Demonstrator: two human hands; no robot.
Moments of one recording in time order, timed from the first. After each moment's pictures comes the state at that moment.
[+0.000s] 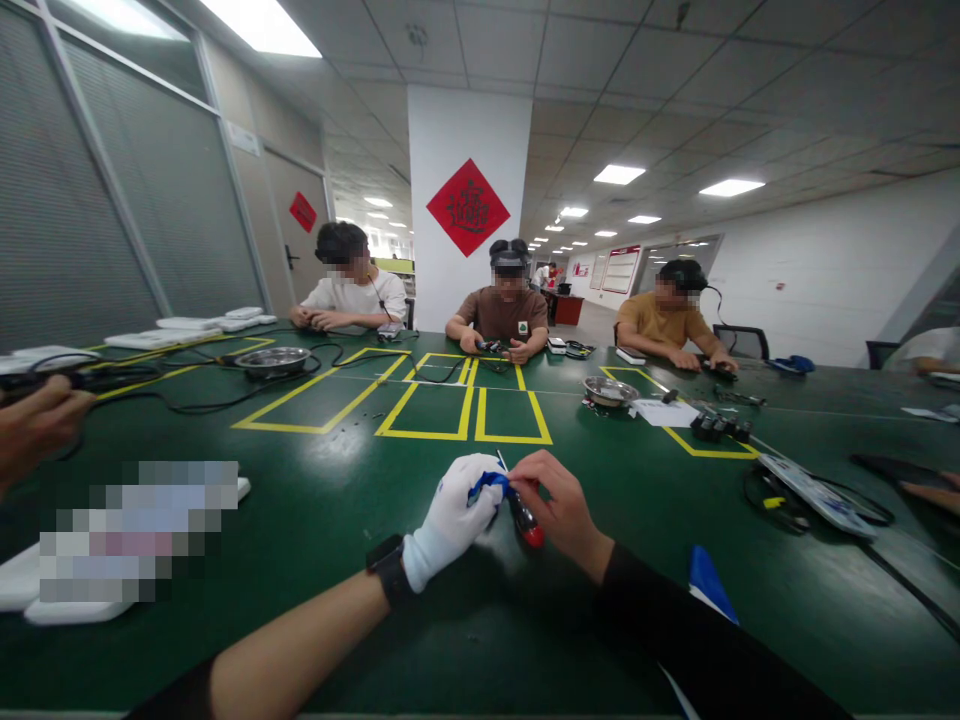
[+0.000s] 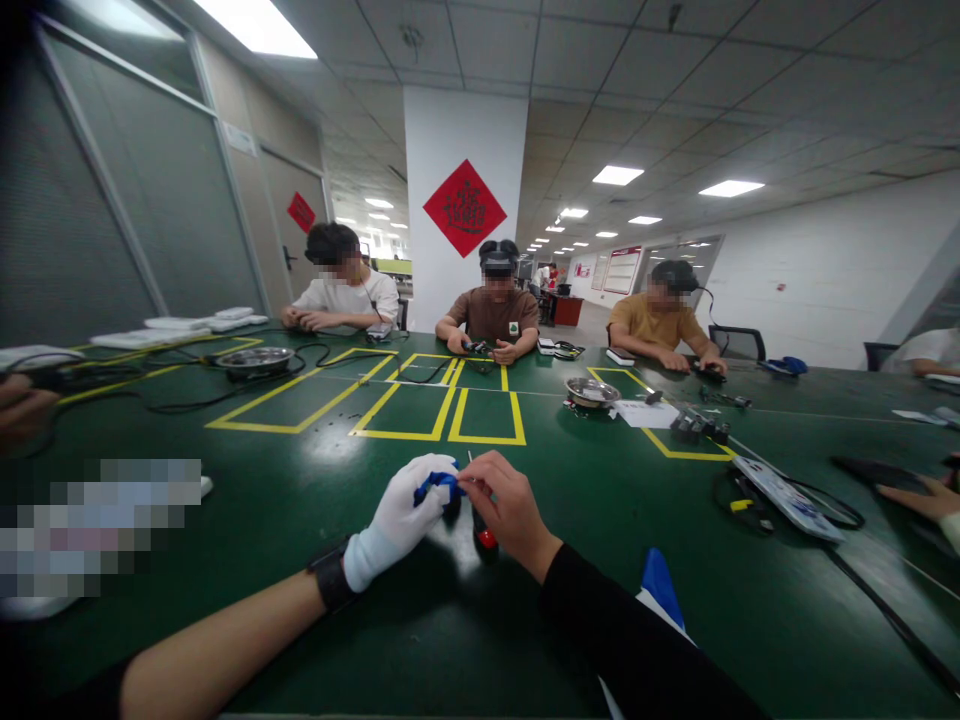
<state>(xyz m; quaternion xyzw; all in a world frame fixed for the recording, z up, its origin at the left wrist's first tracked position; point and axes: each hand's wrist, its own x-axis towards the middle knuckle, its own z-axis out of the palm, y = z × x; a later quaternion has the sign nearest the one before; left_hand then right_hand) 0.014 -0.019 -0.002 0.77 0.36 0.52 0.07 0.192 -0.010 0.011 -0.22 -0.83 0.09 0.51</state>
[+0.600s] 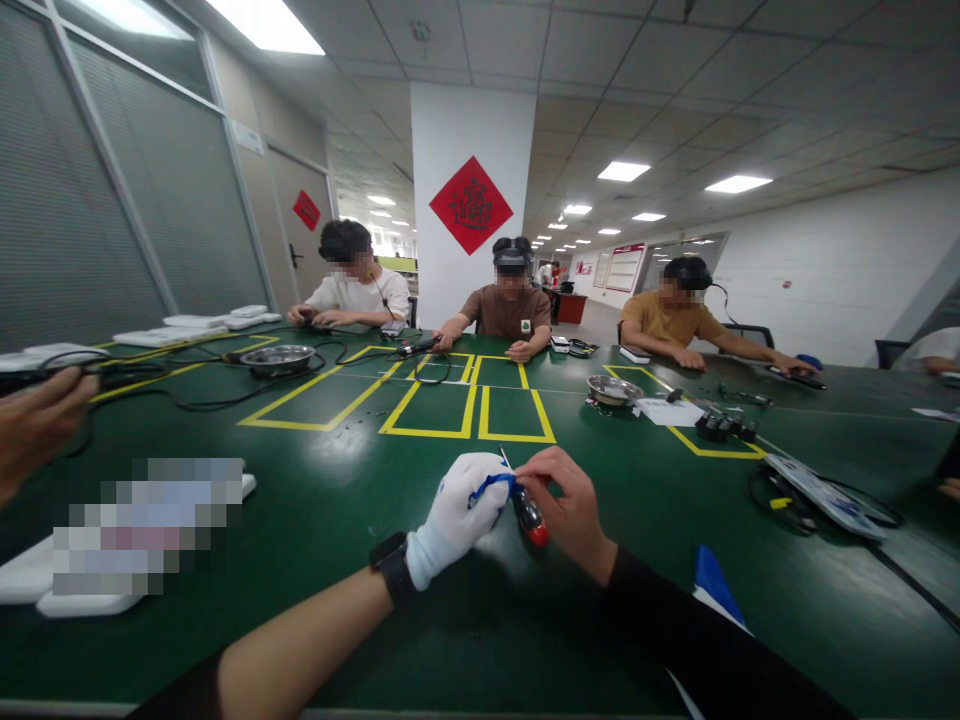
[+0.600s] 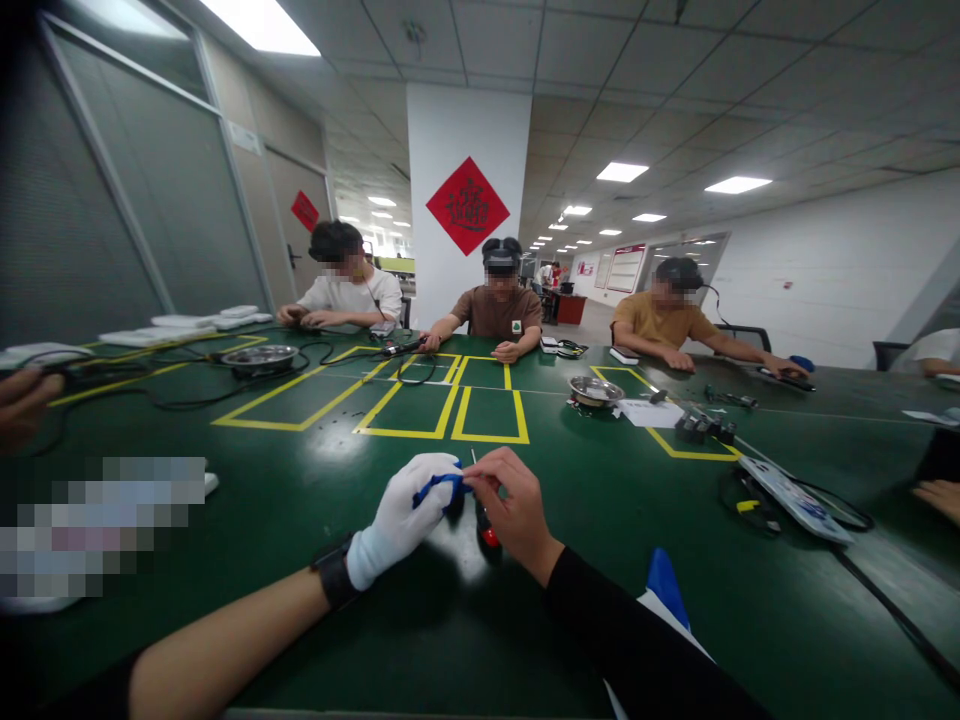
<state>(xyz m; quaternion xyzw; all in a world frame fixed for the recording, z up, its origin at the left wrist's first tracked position) 0.012 -0.024 0.004 0.77 0.34 0.54 0.07 0.189 -0.014 0.012 -0.24 -0.78 0.12 0.57</state>
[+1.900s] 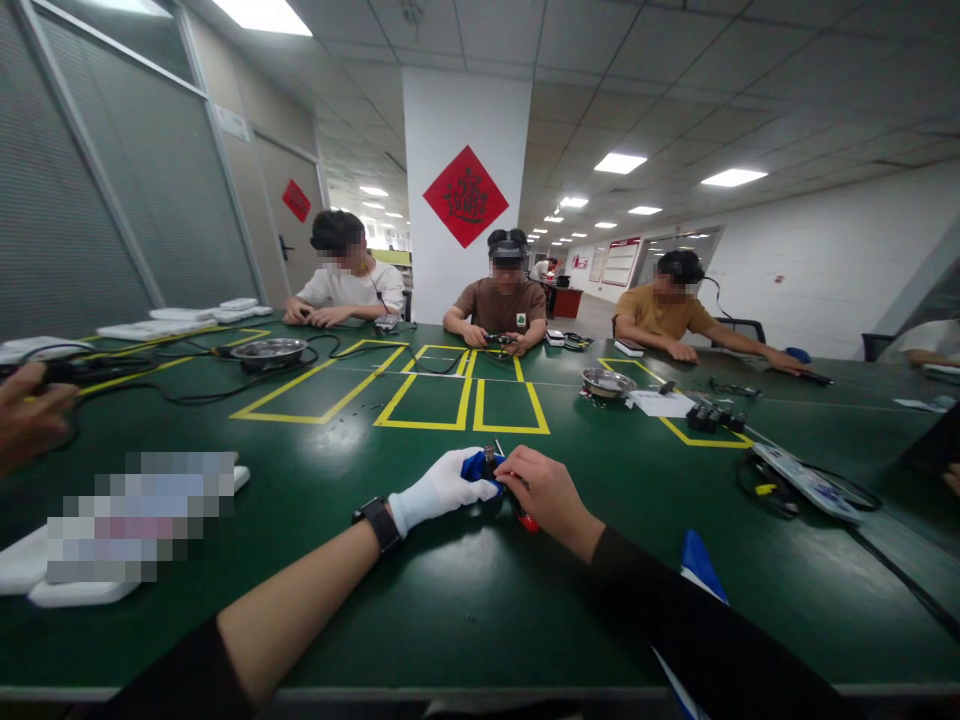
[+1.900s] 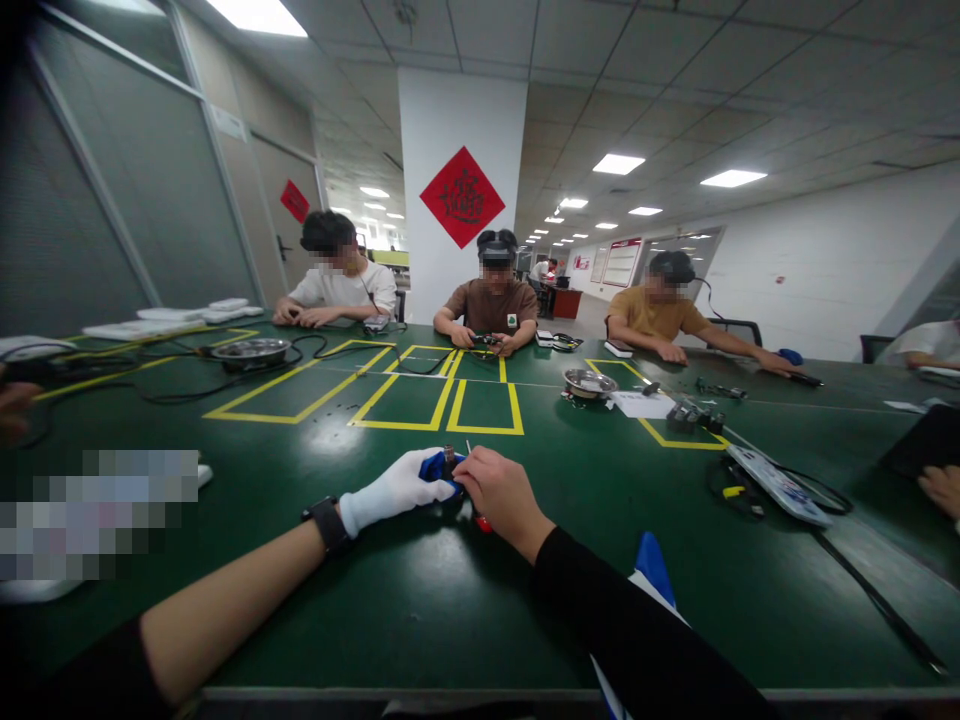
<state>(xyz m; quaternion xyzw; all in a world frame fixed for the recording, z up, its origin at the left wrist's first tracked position) -0.004 0.011 -0.009 0.73 0.39 0.36 0.42 0.187 -0.002 0.001 -0.35 -0.88 0.00 0.34</state>
